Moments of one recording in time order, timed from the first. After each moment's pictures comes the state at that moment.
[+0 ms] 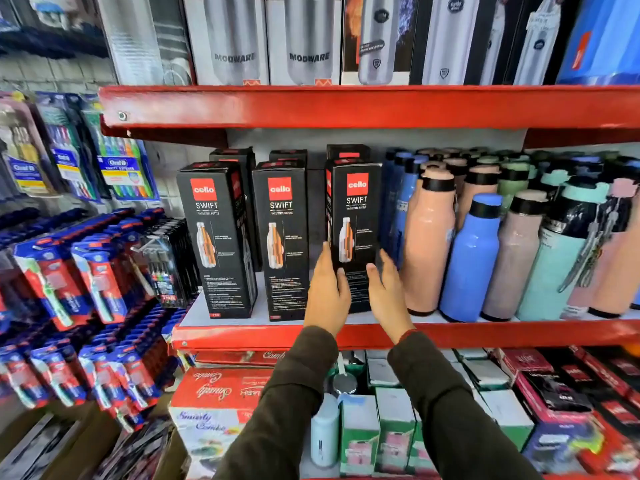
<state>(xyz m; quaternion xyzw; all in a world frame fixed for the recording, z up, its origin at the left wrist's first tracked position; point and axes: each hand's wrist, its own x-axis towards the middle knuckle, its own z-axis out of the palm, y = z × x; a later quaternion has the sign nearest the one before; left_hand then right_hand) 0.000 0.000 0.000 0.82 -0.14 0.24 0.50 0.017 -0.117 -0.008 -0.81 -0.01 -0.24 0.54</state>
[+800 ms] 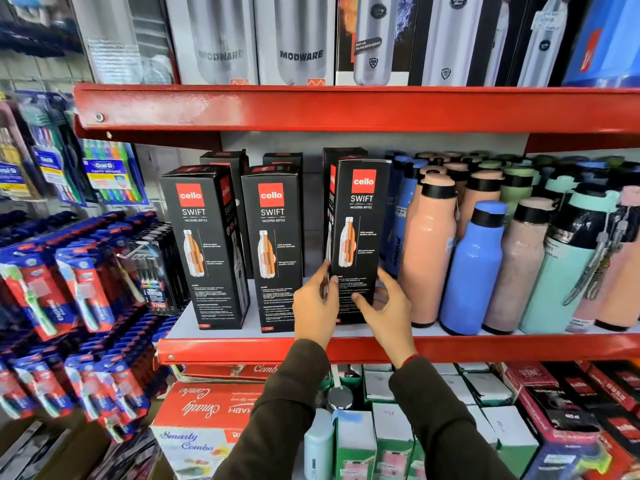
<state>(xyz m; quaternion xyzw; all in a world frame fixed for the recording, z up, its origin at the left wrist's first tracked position) 0.019 0.004 -0.011 0.78 -0.08 0.24 0.58 0.013 -0.131 -0.028 -0.77 -0.03 -0.26 0.58</state>
